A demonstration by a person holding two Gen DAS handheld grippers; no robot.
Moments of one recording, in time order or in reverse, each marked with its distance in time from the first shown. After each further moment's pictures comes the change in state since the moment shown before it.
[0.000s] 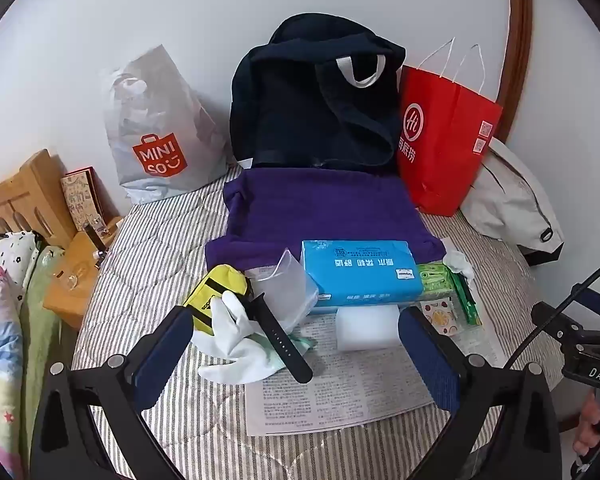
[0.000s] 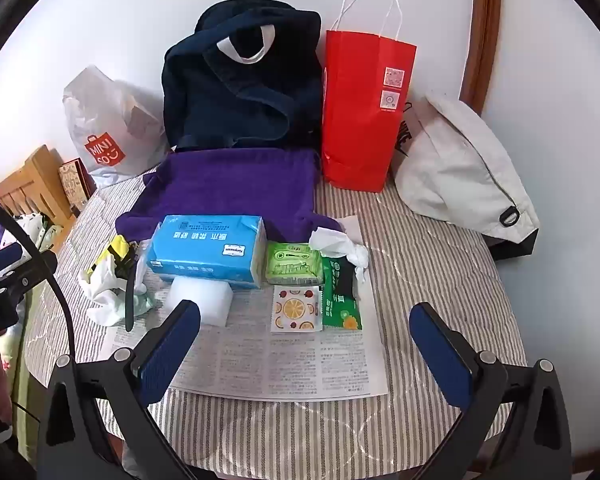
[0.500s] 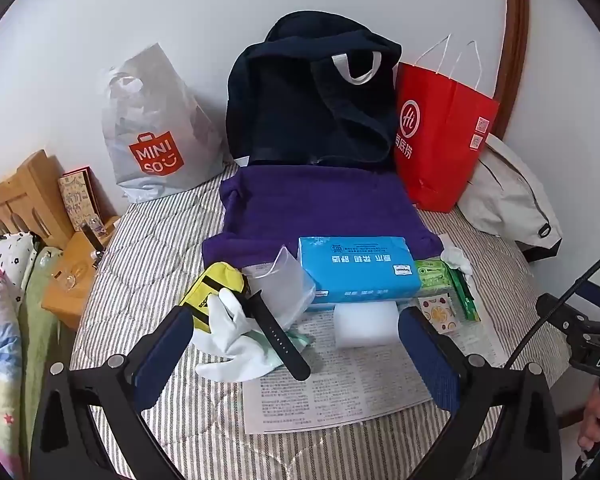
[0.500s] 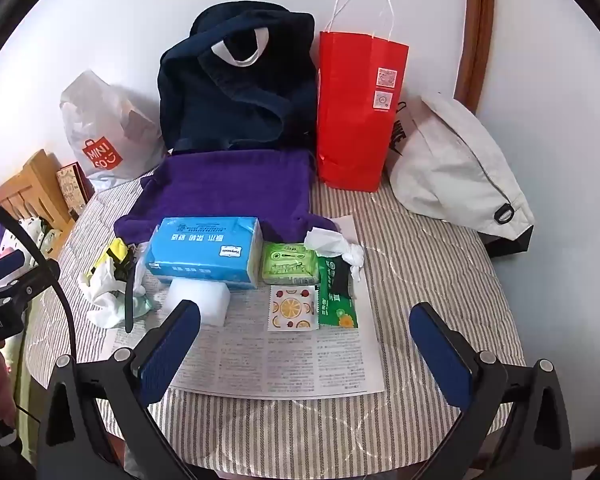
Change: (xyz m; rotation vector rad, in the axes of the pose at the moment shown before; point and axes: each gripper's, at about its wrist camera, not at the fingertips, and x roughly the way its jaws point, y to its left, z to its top) left arm -0.005 0.001 -0.010 0.002 -0.003 -0.005; right arm -0.006 -0.003 -0.004 0.018 -0.006 -0.003
